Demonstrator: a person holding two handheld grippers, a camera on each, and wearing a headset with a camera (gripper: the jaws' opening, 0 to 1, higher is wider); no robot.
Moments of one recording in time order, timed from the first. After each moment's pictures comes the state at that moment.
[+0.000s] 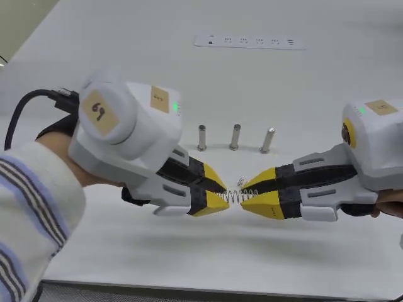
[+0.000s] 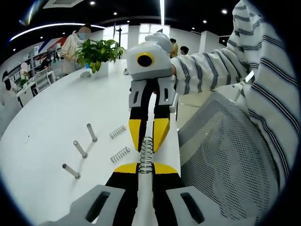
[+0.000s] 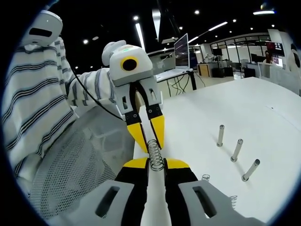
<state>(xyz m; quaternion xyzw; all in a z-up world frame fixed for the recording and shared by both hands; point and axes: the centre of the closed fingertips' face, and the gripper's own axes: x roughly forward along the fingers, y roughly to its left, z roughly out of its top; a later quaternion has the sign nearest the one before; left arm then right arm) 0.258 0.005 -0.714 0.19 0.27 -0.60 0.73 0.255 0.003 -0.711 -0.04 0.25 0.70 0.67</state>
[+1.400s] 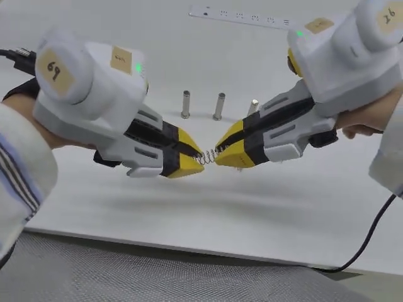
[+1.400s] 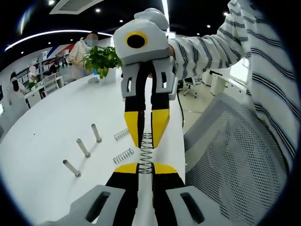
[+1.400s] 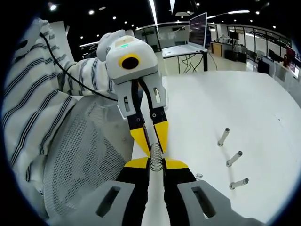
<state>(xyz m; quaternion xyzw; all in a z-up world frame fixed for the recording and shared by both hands) 0.258 0.006 -0.722 0.16 0.24 -0.58 0.76 0.251 0.009 -0.708 -0.20 0.32 0.71 0.60</state>
